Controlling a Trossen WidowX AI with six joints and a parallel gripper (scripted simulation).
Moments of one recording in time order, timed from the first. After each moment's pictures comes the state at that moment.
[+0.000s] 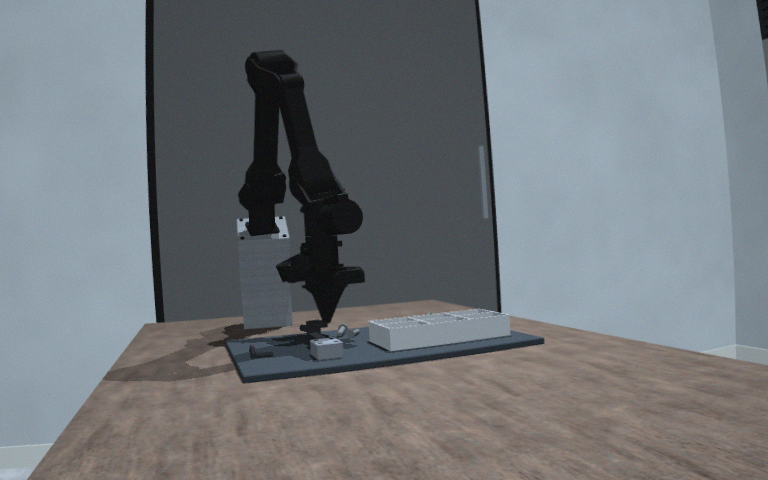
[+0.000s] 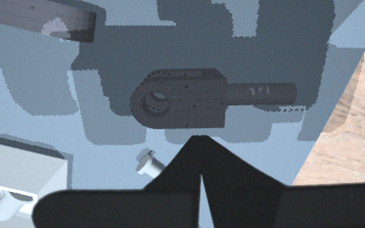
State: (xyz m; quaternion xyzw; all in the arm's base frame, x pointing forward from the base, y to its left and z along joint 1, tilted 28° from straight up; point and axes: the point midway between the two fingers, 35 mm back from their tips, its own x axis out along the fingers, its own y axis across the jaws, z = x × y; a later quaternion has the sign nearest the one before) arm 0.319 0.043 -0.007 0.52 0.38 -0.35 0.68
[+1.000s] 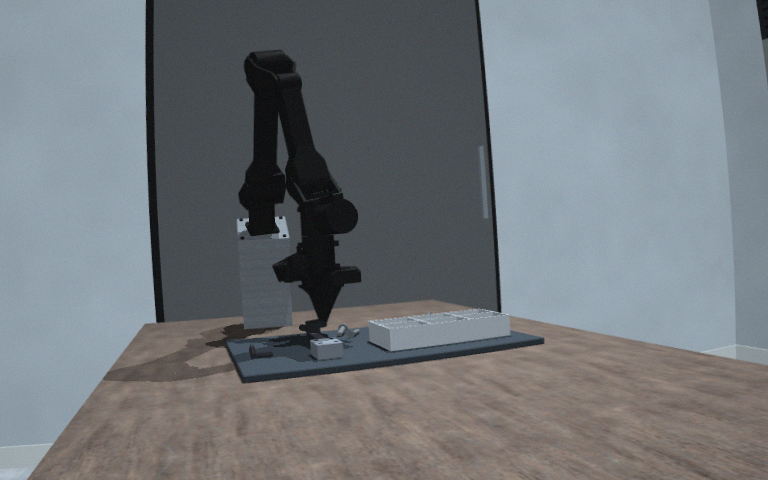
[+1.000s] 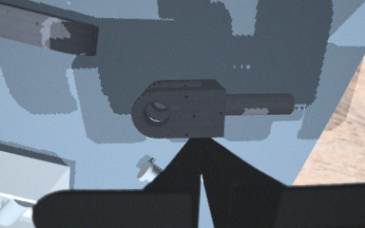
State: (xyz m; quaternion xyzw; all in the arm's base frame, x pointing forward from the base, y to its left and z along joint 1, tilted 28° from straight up) arm 0.320 0.036 -0.005 0.52 0.38 -0.35 0.68
